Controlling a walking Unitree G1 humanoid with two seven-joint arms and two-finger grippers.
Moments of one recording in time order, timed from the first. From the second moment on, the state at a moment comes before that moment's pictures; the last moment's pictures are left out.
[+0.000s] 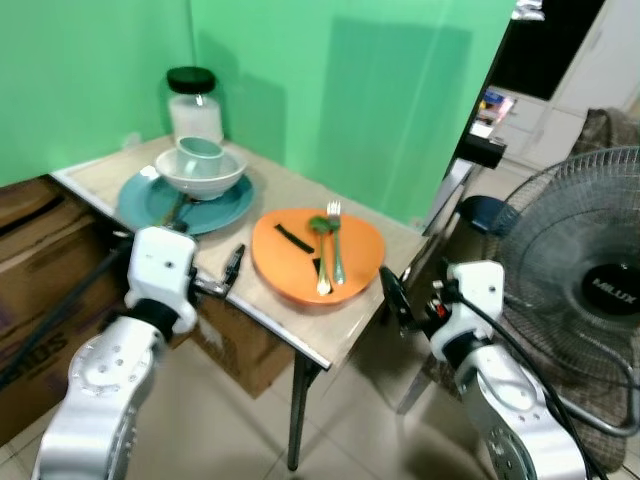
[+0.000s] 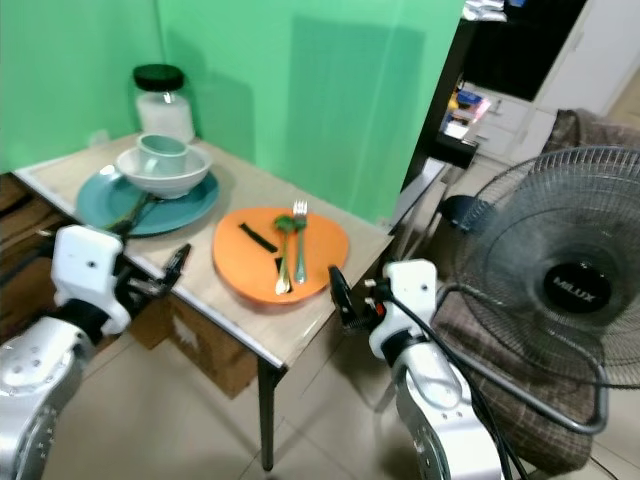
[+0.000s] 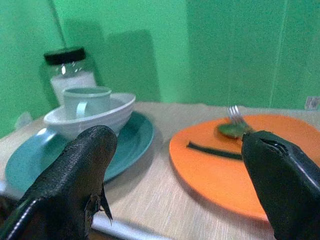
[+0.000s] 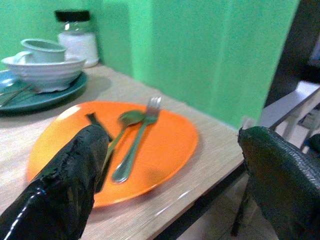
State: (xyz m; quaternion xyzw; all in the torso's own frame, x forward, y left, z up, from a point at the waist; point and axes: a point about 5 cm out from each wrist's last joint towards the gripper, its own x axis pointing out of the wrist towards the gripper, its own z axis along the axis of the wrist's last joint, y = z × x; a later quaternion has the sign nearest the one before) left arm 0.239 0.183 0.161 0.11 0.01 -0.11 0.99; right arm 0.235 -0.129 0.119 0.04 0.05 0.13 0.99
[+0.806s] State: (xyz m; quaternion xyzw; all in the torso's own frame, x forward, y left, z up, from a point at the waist) left arm 0.238 0.172 0.153 0.12 0.03 -0.16 0.98; right arm 0.236 -0.147 0.113 0.06 0.07 0.09 0.99
